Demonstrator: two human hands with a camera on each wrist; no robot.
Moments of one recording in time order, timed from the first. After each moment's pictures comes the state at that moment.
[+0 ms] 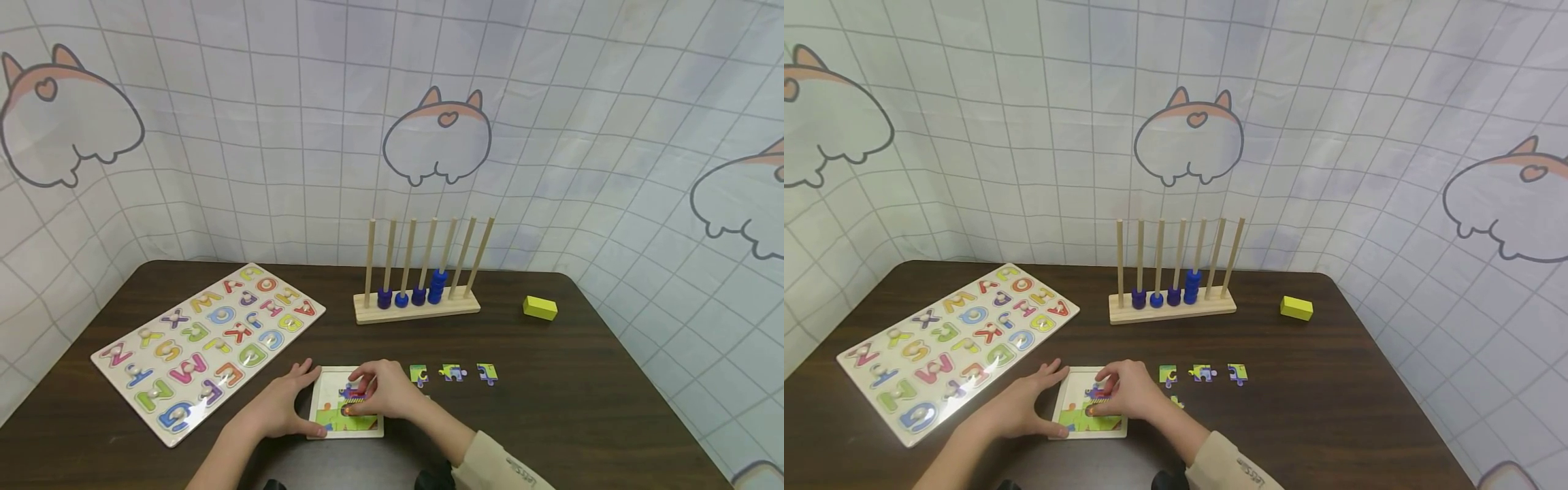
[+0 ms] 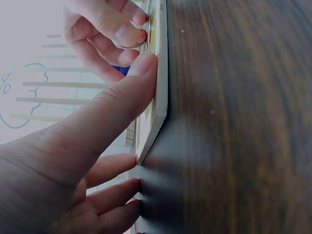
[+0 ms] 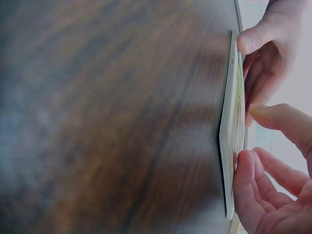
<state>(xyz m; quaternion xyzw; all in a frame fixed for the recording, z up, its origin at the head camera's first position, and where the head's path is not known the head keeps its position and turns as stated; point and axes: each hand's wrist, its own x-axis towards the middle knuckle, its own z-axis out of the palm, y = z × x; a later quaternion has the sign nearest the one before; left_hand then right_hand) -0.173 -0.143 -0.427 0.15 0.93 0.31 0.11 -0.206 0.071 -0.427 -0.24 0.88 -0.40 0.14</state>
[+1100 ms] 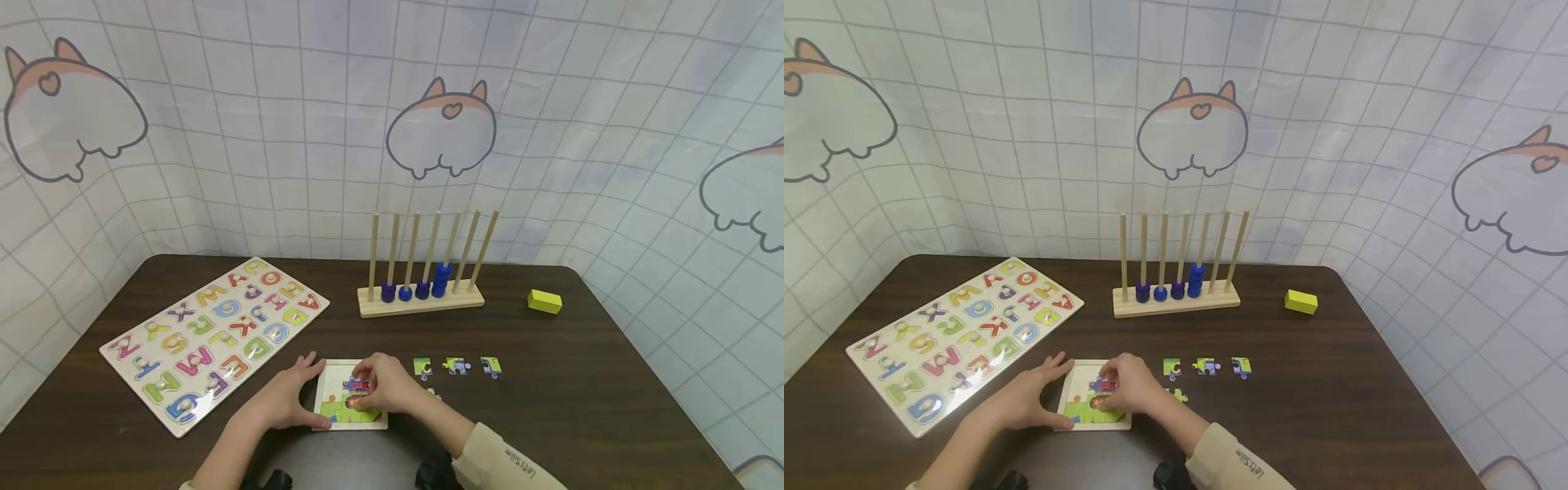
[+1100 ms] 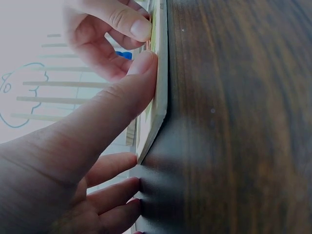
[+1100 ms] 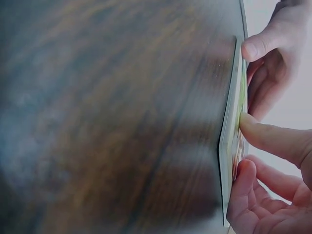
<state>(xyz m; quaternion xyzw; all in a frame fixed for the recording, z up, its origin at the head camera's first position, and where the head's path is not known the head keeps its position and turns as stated) -0.173 -0.144 -0.428 0.15 0.93 0.31 0.12 -0.205 0.064 -0.425 -0.24 0.90 -0.33 0.13</state>
